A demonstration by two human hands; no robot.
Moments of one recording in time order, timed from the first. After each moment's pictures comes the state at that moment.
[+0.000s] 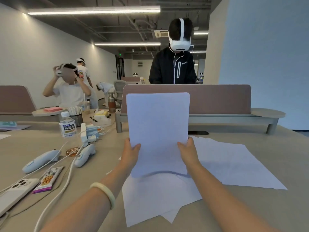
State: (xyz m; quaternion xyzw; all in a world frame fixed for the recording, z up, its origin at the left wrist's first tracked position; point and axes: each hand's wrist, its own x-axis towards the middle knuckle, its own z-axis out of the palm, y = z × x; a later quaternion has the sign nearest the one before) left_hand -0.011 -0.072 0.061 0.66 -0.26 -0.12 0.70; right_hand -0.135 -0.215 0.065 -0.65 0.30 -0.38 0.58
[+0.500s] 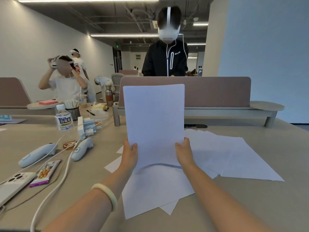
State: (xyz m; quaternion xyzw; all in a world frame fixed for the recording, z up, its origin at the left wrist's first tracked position) left_hand -0.020 -0.075 0.035 0.70 -0.23 -0.10 0.66; right_hand -0.131 -0.210 0.037 -0.67 0.34 -0.35 0.55
